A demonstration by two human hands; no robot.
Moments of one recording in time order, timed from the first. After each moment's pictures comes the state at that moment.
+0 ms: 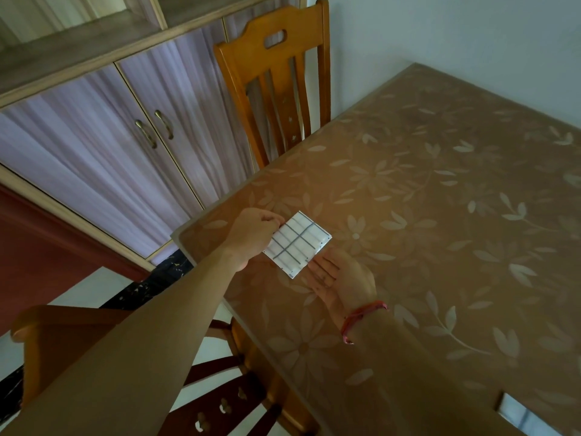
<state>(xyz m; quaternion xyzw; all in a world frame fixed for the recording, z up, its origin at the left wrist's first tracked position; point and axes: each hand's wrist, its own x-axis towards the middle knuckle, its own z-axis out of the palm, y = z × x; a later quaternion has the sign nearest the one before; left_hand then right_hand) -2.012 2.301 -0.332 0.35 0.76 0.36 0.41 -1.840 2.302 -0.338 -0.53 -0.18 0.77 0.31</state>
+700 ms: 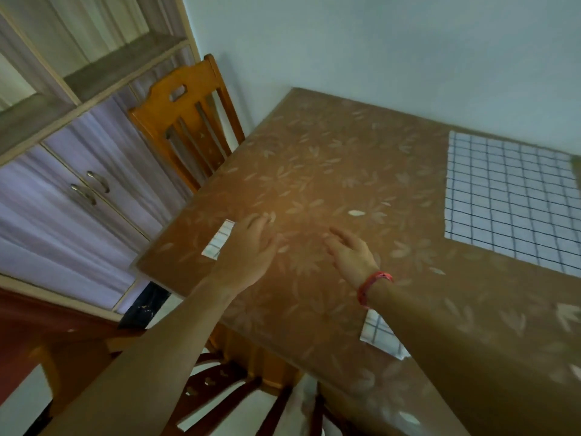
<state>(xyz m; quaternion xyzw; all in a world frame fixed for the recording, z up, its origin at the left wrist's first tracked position) -1.870 2.232 -0.224 0.66 0.66 0.26 0.23 -1.670 2.247 -0.229 -0.63 -0.45 0.56 0.29</state>
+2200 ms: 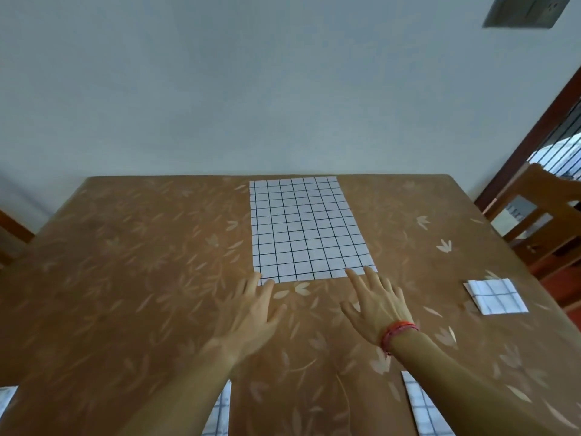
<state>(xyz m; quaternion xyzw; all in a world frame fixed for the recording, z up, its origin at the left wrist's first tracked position) -1.498 2.281 -0.238 0.88 0.46 0.05 0.09 -1.266 2.190 -0.222 -0.81 -0.58 0.07 0.02</state>
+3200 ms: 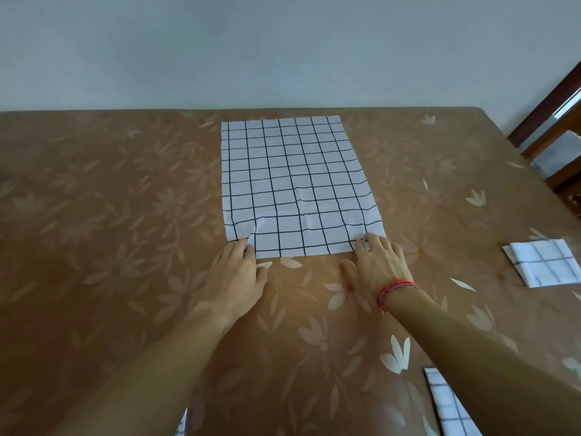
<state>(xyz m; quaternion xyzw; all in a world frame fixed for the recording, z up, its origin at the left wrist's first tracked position) -1.445 2.358 -0.375 0.87 0.48 0.06 0.11 -1.203 2.267 -0.363 -0.82 -0.56 0.05 -0.02</state>
